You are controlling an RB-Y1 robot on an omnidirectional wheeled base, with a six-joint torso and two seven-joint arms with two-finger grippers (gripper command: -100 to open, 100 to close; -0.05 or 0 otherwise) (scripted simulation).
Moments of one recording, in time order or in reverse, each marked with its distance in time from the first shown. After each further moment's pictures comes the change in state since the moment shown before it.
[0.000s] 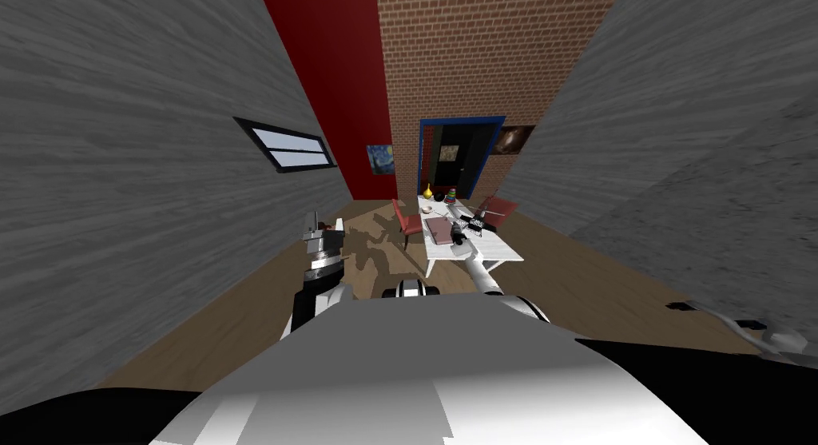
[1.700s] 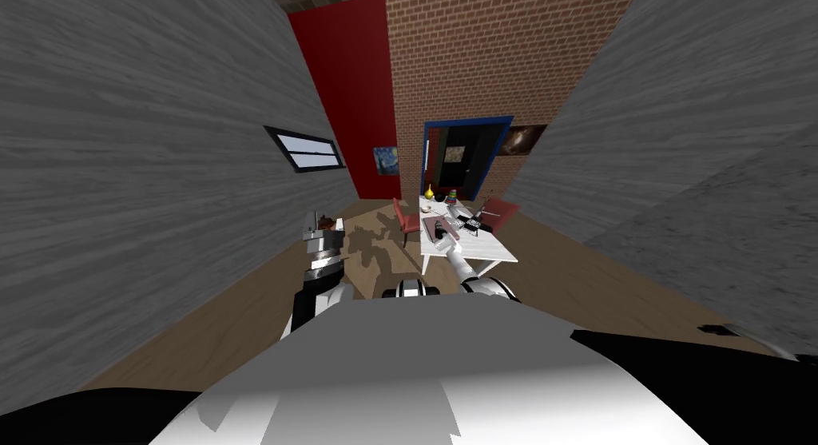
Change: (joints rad) left arm 0.000 0.000 0.000 0.000 0.000 0.000 0.000; right arm -0.169 0.128 0.114 0.141 0.062 0.090 0.045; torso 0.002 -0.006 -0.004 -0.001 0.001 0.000
